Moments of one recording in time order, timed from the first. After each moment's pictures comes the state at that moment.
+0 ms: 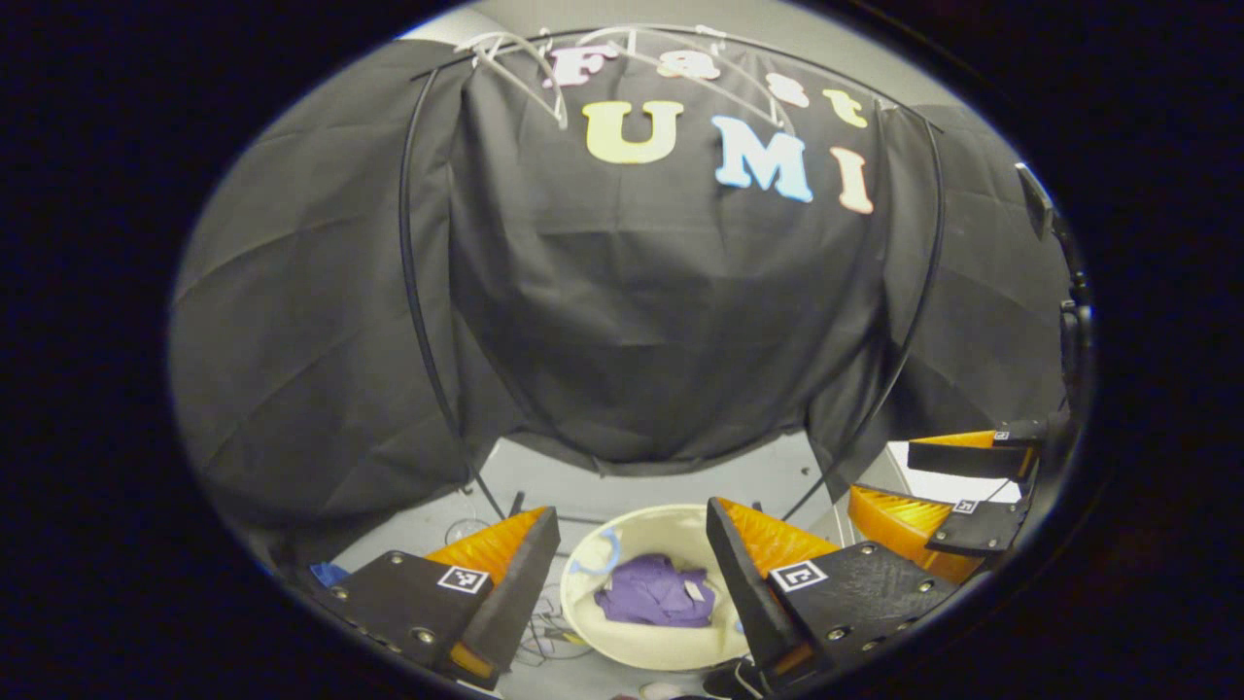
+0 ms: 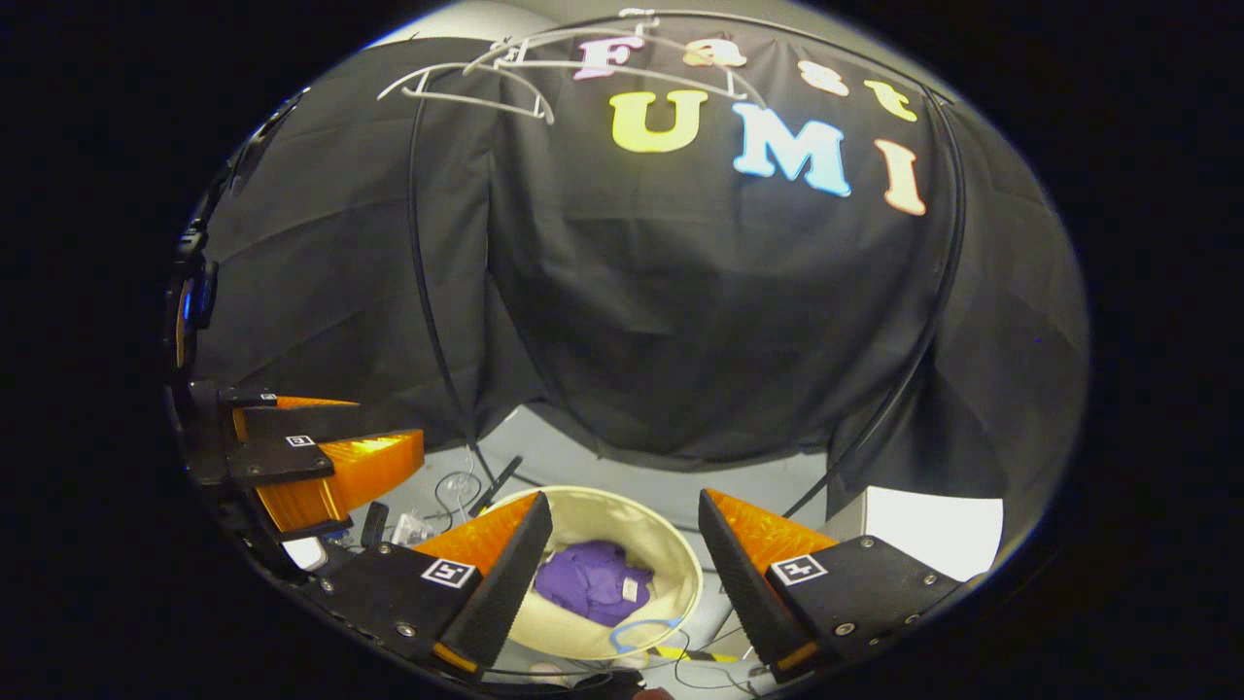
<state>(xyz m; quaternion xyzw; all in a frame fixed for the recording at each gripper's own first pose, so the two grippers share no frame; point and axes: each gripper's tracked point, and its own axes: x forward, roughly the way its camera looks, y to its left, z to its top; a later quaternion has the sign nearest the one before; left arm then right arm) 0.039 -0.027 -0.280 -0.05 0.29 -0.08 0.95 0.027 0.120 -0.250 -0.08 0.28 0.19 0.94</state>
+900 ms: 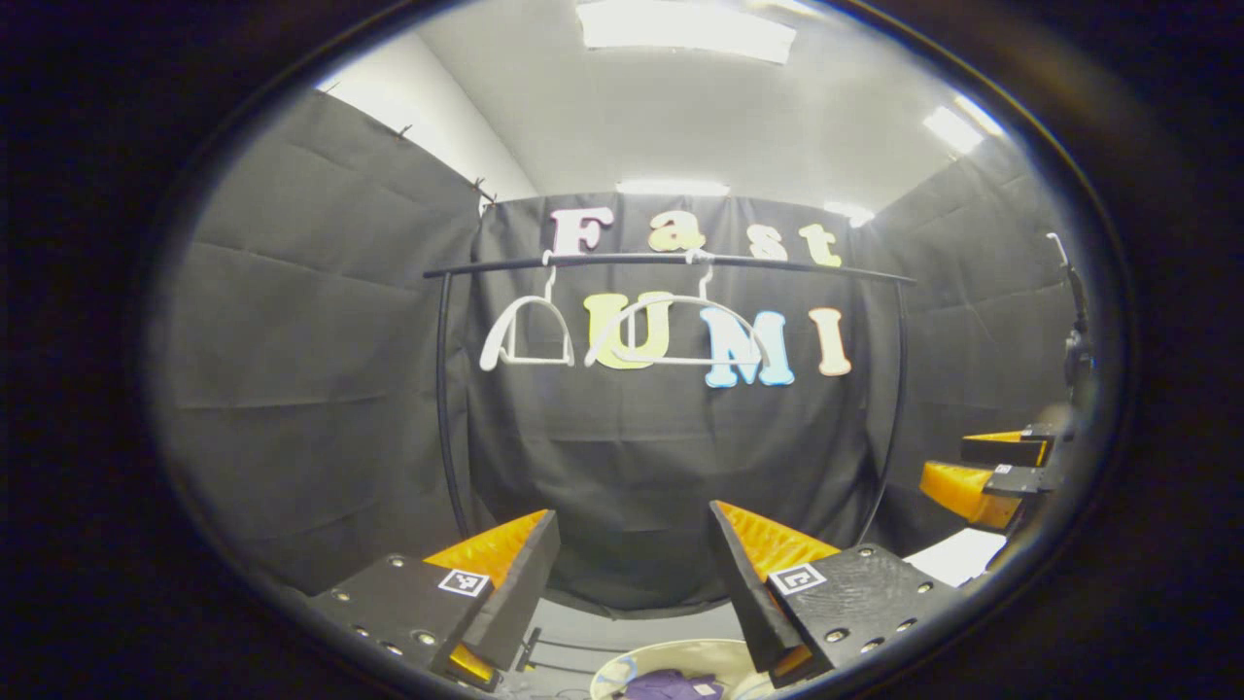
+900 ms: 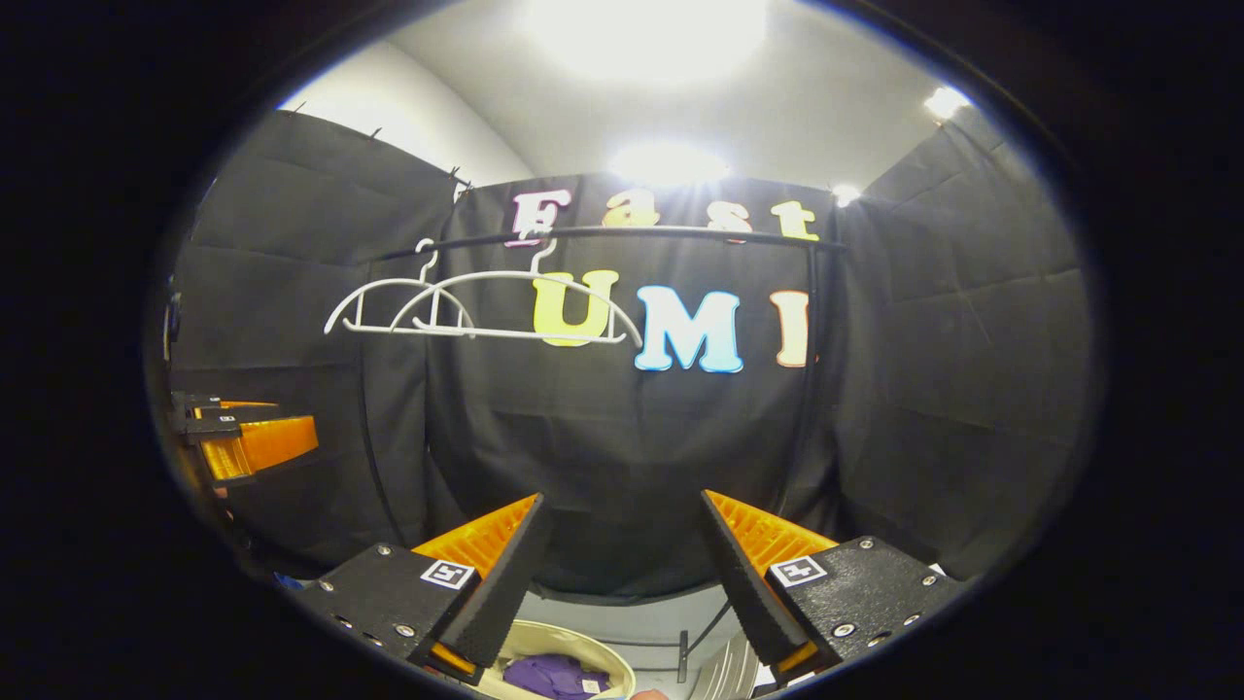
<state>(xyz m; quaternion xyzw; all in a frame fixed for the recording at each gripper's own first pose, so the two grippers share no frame) 0.045 0.025 -0.020 -0.04 0.05 -0.06 1.00 0.039 0.033 -0.027 -0.03 0.05 0.10 0.99</state>
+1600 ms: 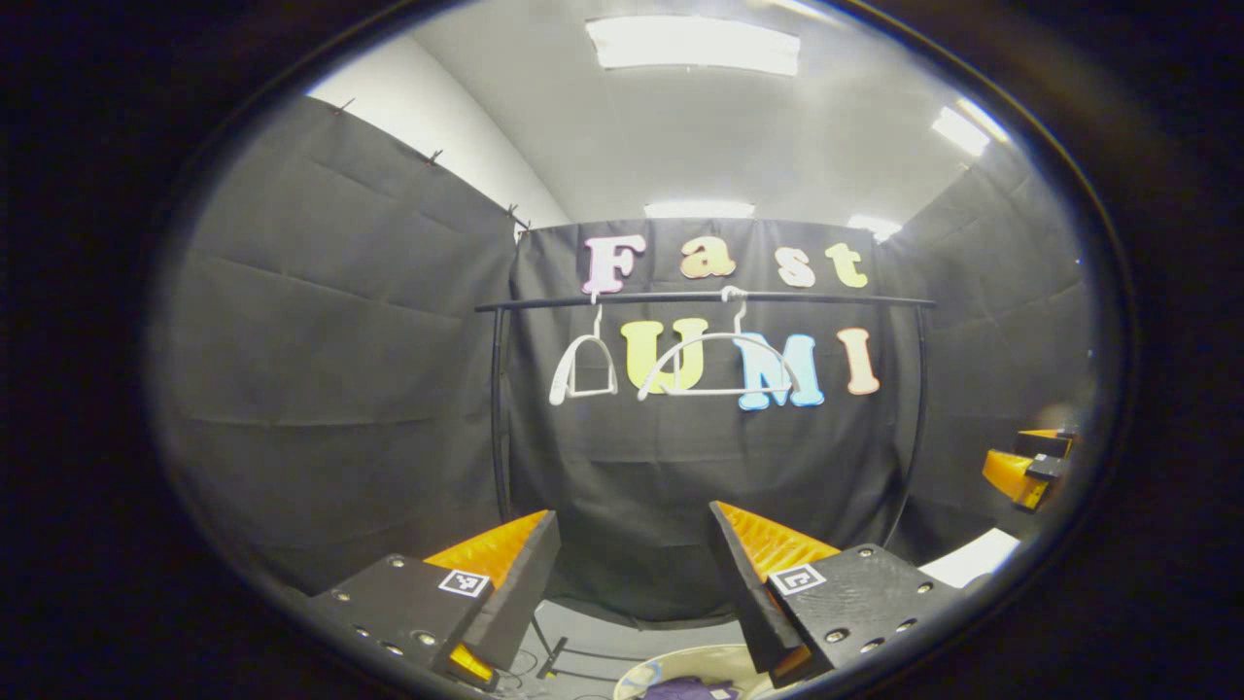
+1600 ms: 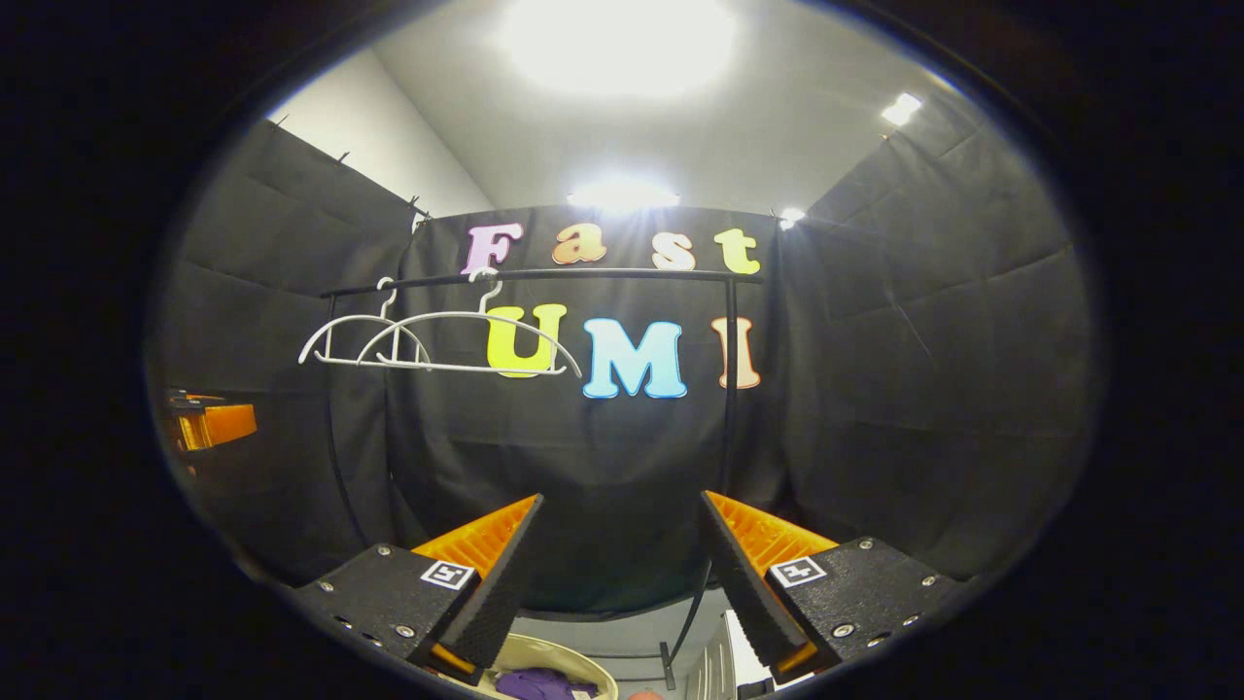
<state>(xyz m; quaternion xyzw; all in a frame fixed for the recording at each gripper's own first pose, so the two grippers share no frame) -0.002 0.059 0.005 -0.04 0.01 -0.01 1.00 0.004 -0.015 -0.013 -0.01 0.01 0.04 1.00</state>
